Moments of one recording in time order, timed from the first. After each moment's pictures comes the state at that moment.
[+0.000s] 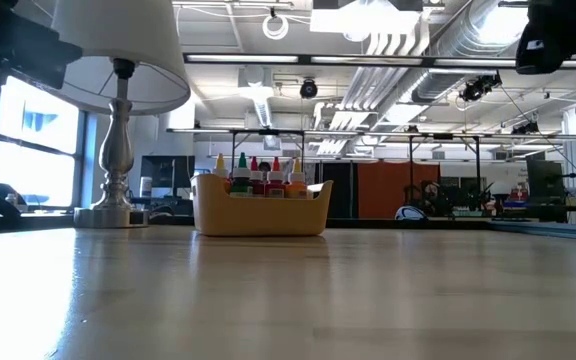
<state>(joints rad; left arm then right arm) -0.77 0.01 0.23 -0.33 -0.72 -0.07 0.56 0.16 0.02 0.31 0.29 -0.32</state>
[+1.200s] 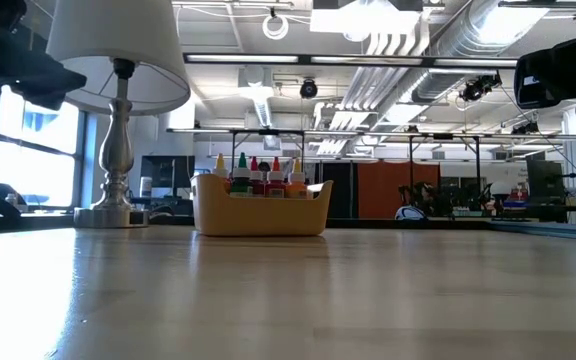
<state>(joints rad) -0.77 0.01 0.10 -0.23 -0.73 -0.06 0.56 0.16 0.02 0.10 0.32 -0.14</state>
